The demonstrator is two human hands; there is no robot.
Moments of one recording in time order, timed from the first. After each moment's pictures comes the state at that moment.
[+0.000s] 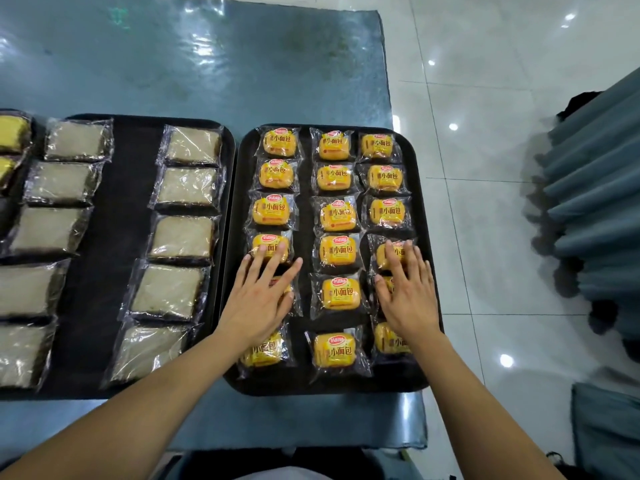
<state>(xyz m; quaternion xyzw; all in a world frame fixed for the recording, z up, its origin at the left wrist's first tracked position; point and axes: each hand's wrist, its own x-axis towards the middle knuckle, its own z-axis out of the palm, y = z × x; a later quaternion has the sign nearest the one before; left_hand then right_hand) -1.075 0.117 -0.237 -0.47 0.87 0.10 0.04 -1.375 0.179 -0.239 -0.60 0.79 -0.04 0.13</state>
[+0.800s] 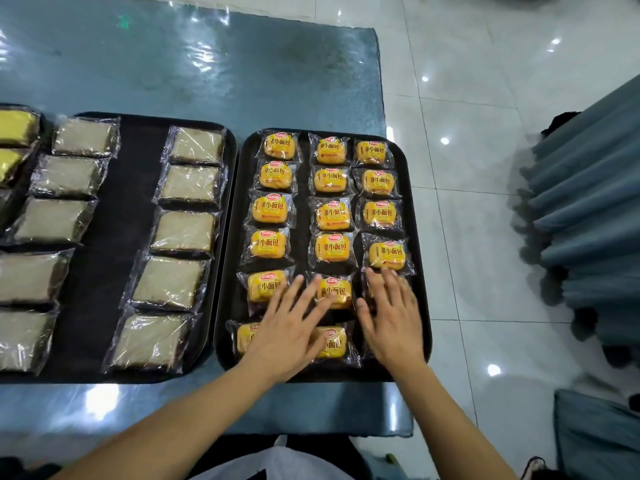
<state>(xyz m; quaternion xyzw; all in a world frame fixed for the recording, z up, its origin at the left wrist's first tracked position) -1.115 0.189 -0.209 -0.41 0.90 0.14 0.04 -1.338 0.229 -0.214 -0.63 0.77 -0.06 0.10</state>
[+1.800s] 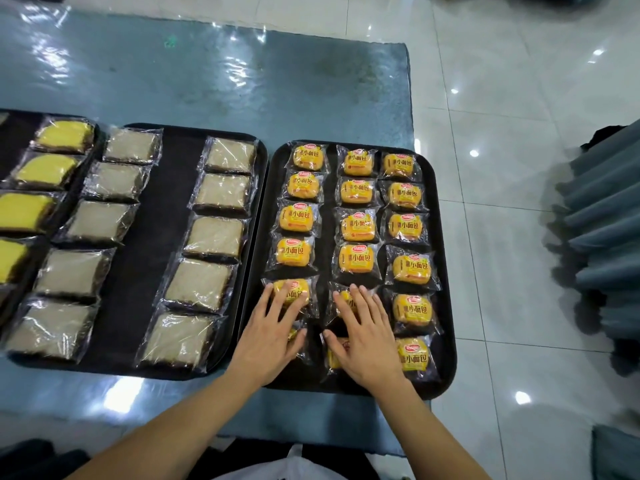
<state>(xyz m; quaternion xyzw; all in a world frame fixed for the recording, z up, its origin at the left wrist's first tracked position) -1.057 0.182 -0.230 -0.53 0.83 0.16 0.03 -1.276 0.221 -0.230 -0.72 0.68 -0.01 0.15</state>
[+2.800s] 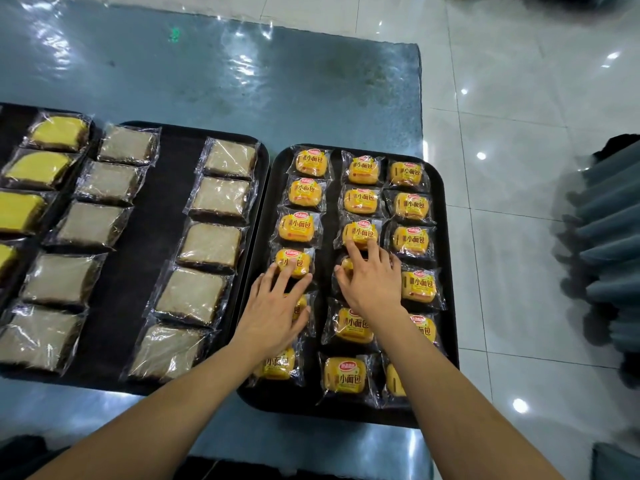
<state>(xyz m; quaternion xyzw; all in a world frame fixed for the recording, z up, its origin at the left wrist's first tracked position) -1.079 0.117 -0.217 -0.55 0.82 0.16 0.05 -1.288 0.084 -0.198 -0.66 0.74 0.07 0.14</state>
